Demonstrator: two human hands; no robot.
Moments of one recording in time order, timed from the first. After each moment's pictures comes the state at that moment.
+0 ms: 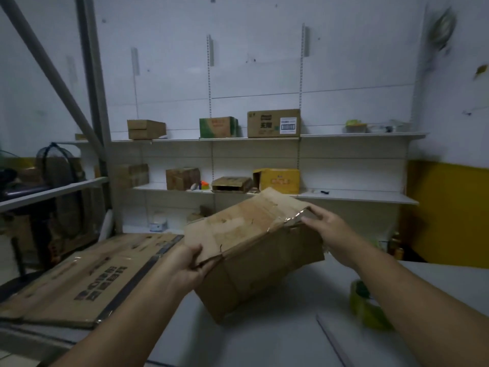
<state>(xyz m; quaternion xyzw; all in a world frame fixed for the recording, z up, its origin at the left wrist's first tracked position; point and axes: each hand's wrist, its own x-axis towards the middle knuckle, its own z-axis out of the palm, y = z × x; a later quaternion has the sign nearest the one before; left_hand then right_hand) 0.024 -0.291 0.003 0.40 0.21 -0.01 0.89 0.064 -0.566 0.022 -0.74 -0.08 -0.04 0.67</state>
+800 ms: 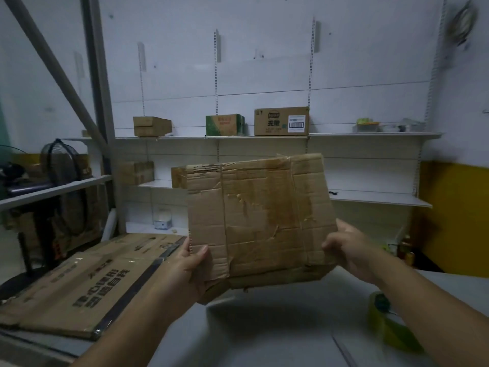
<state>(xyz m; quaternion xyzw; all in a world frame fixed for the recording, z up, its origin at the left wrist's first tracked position) 0.013 -0.272 -0.019 0.50 -0.06 -0.01 0.86 0.064 -0.571 0.021 -0.71 -0.10 0.05 0.69</state>
